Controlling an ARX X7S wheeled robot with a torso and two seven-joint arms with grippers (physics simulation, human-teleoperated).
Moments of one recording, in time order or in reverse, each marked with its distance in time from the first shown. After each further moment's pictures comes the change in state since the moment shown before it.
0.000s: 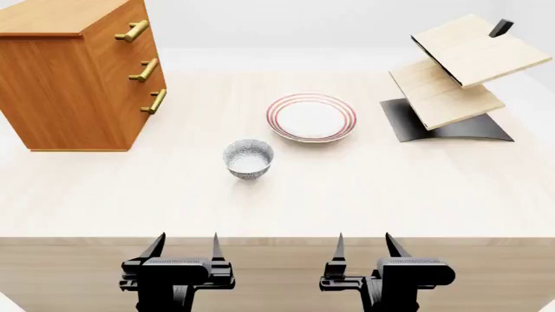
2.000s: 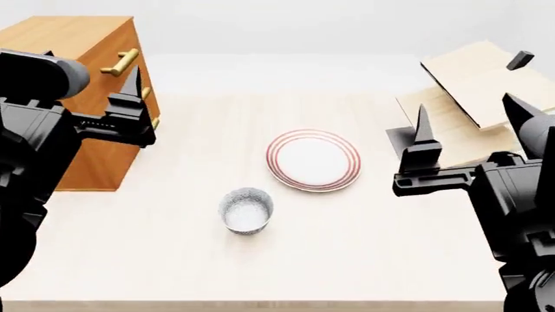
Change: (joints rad) left arm -0.844 -0.383 -0.213 0.864 -0.556 -1.468 -0.081; right arm 0.667 0.518 0.250 -1.008 1.092 1.388 0.652
